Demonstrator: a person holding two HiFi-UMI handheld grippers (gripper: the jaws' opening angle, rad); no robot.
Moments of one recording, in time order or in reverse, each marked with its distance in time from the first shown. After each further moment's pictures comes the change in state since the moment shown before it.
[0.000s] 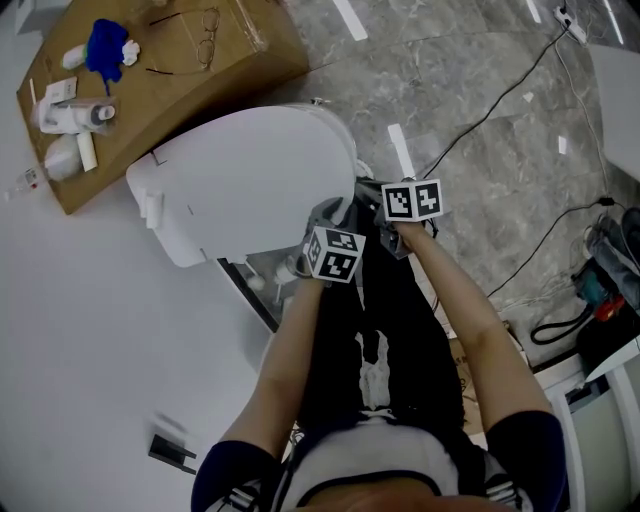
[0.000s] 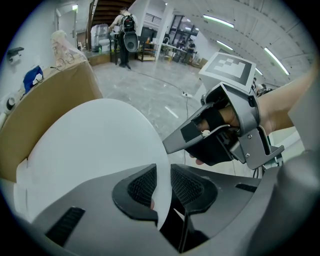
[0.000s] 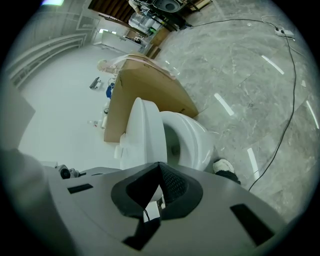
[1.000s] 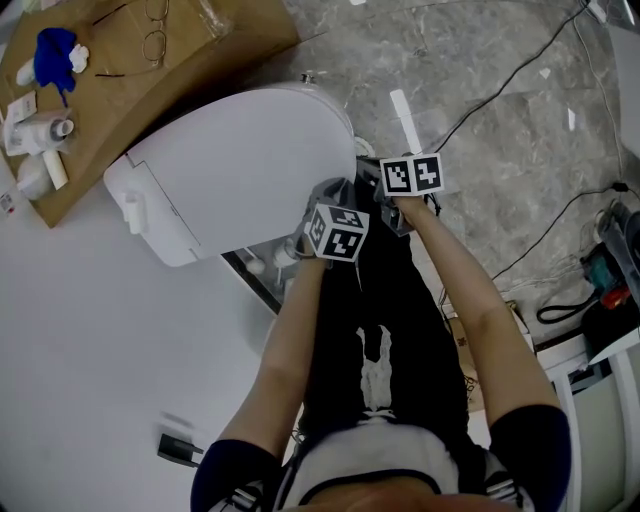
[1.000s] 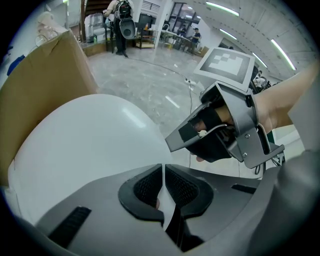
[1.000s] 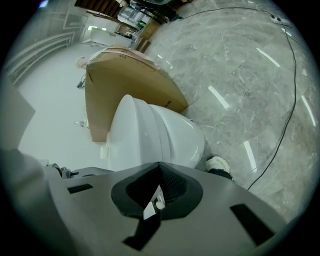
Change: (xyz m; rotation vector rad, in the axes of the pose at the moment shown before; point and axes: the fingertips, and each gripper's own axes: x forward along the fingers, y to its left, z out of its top) left arm 0.084 0.018 -0.016 0.013 0.118 0.010; right arm 0.054 -0.083 0.004 0.057 0.061 -0.035
